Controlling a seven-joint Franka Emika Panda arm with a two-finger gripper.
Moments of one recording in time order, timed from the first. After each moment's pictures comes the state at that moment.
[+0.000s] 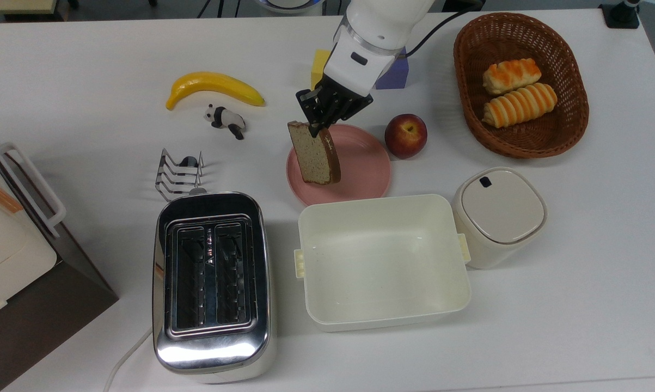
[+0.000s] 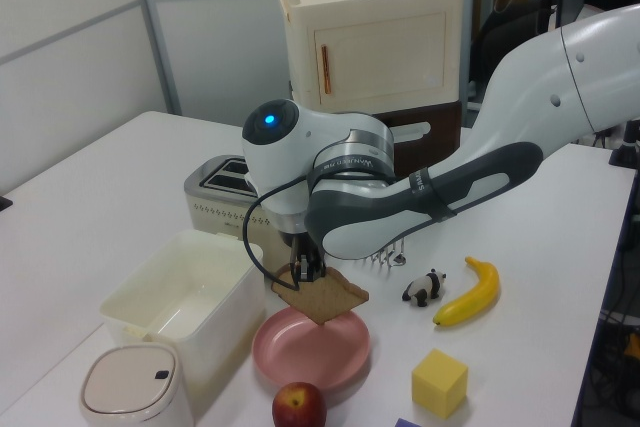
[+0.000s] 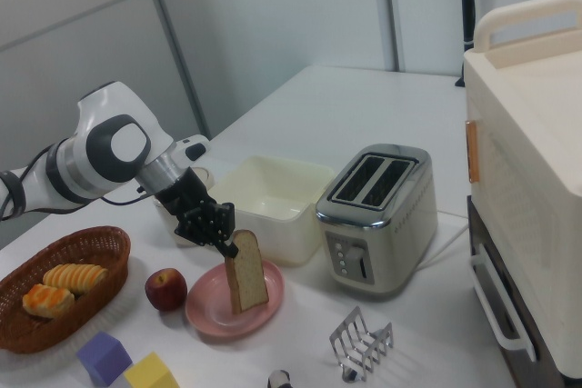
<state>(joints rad) 0.20 0.20 0.08 -1.80 -0.45 2.00 0.07</state>
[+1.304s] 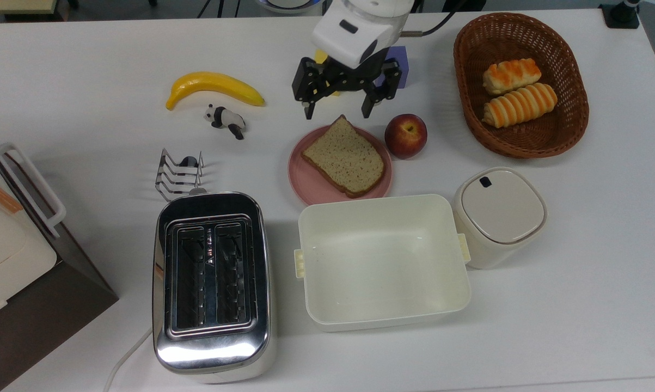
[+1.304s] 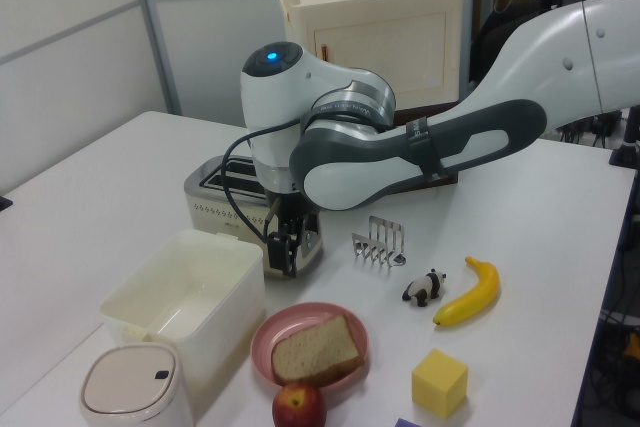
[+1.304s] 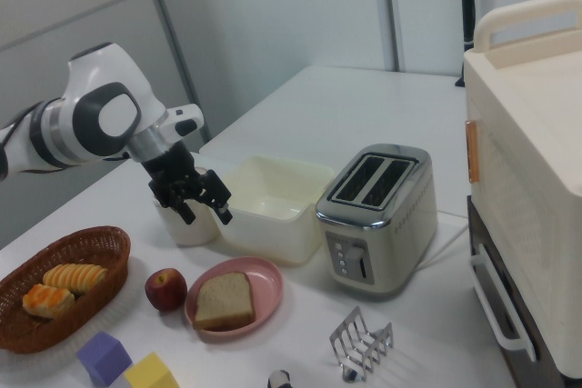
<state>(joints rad) 0.18 0.18 0.09 -1.69 -0.26 1.94 0.15</state>
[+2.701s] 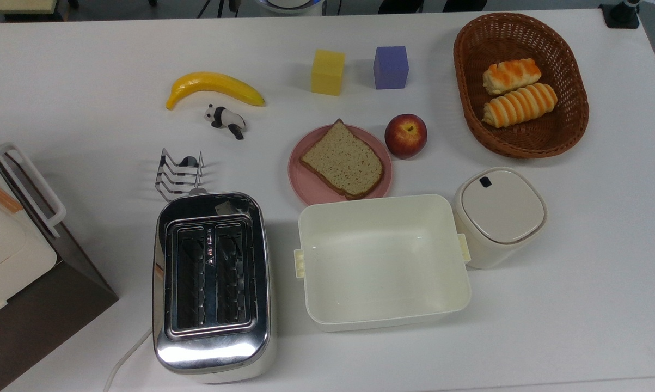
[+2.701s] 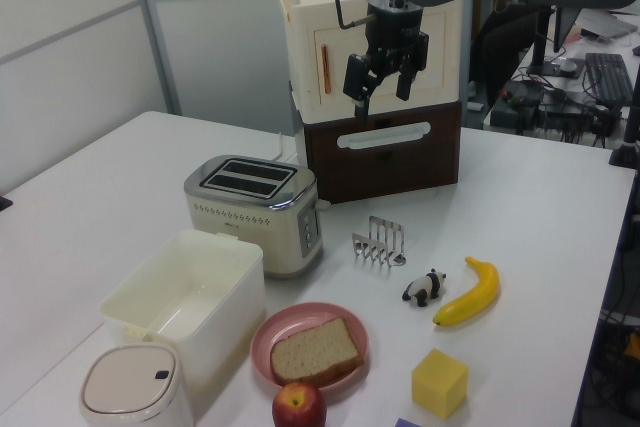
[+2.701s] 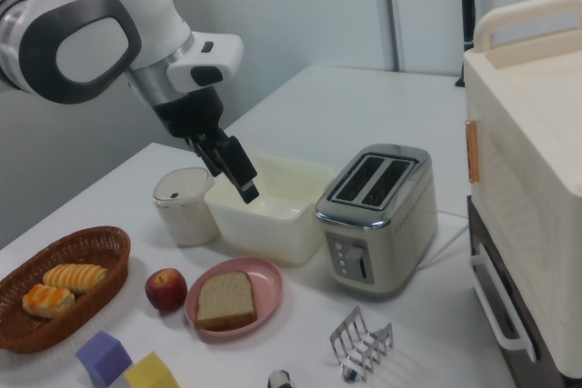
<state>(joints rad) 0.00 -0.04 -0.09 -1.55 -0.04 1.70 0.18</state>
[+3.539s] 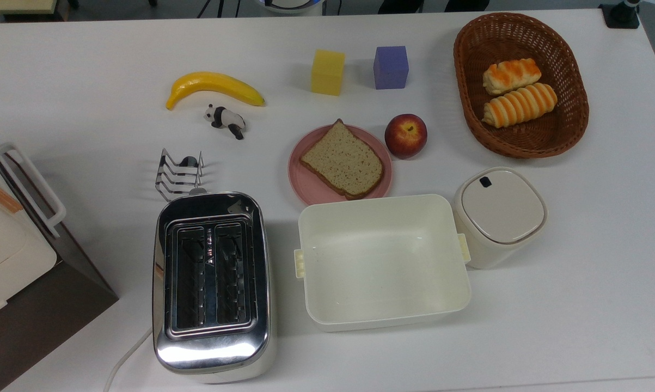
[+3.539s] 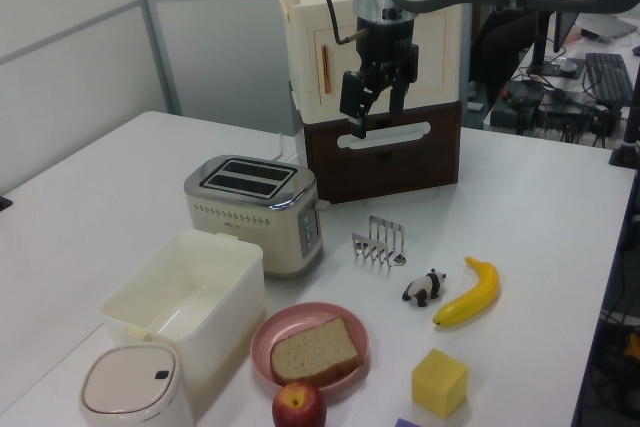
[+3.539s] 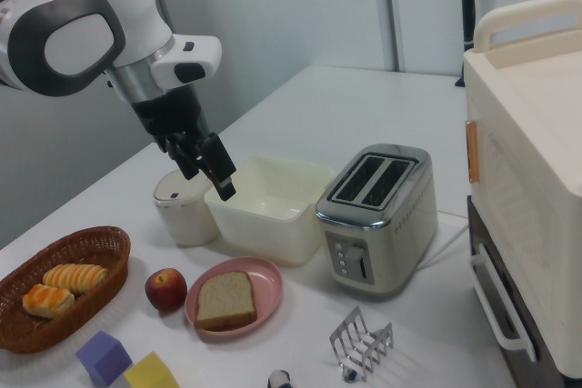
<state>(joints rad) 0.05 -0.04 -0.08 -1.55 -0.04 1.63 0.12</state>
